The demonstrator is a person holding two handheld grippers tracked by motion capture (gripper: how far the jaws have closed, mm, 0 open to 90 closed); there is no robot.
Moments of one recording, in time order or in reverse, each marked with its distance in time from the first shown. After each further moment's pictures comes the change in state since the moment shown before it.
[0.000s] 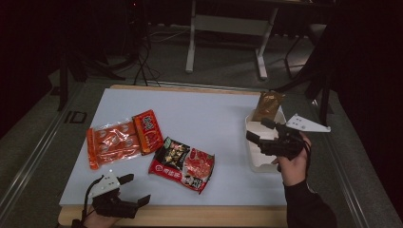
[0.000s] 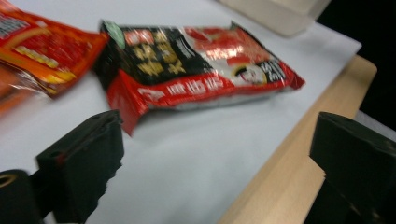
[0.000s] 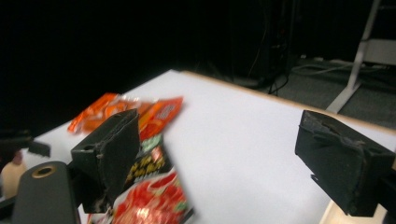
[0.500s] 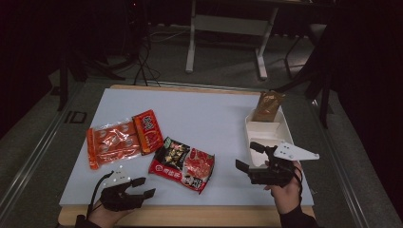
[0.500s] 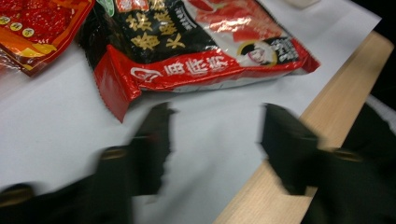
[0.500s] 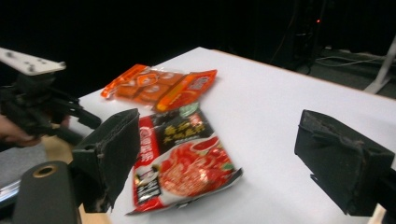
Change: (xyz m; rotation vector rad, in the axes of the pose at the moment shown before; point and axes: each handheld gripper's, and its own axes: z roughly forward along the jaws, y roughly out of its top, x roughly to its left) left arm 0.000 0.012 0.017 0.128 0.010 -0.028; right arm 0.050 -0.042 -0.010 0.046 0.068 -0.051
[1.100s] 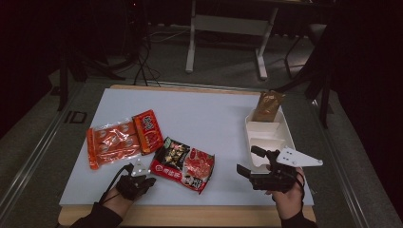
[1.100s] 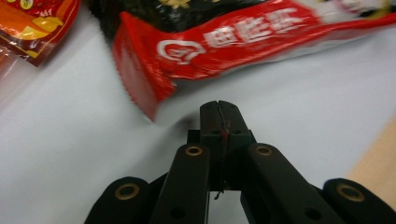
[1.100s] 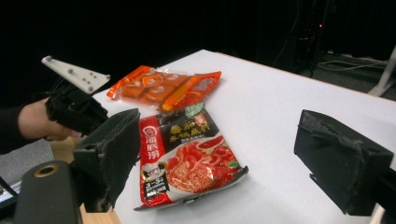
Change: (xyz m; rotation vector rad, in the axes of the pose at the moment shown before) left arm 0.009 0.019 0.048 0.254 0.172 0.079; right arm 0.006 -0.005 -0.007 -0.017 0.008 -0.007
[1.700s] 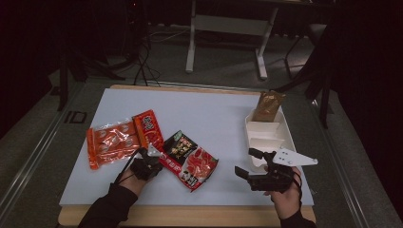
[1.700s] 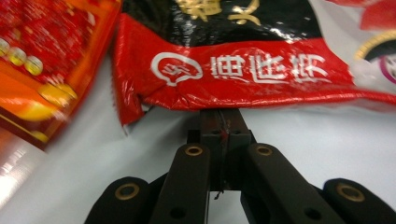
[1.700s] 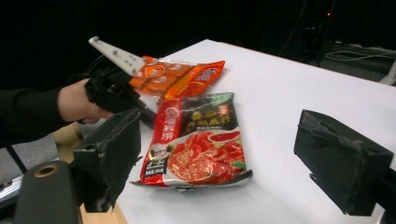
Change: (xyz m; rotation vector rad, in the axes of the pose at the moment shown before) left arm 0.015 0.048 0.036 0.040 0.042 -0.011; right arm -0.003 -0.007 0.006 0.036 0.020 0.008
